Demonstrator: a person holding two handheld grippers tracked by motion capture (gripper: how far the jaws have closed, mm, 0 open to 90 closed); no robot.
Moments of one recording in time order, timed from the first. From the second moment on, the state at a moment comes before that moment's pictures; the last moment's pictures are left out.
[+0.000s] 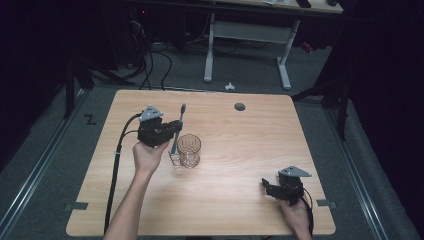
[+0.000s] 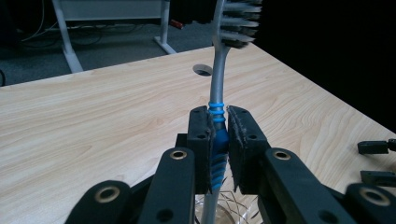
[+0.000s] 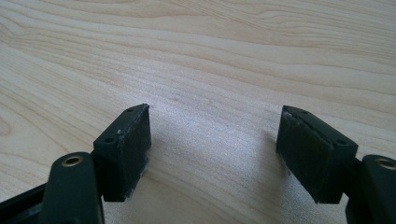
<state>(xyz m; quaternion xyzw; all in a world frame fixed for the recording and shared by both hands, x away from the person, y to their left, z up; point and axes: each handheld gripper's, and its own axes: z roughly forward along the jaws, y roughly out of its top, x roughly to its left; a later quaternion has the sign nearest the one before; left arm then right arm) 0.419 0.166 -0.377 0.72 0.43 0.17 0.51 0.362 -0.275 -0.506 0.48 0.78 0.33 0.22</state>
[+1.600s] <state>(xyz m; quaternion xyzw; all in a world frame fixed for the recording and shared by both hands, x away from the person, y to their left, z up) 0.407 0.167 -0.389 0.74 0.44 0.17 0.49 0.362 -0.275 -0.506 0.48 0.78 0.33 0.22</state>
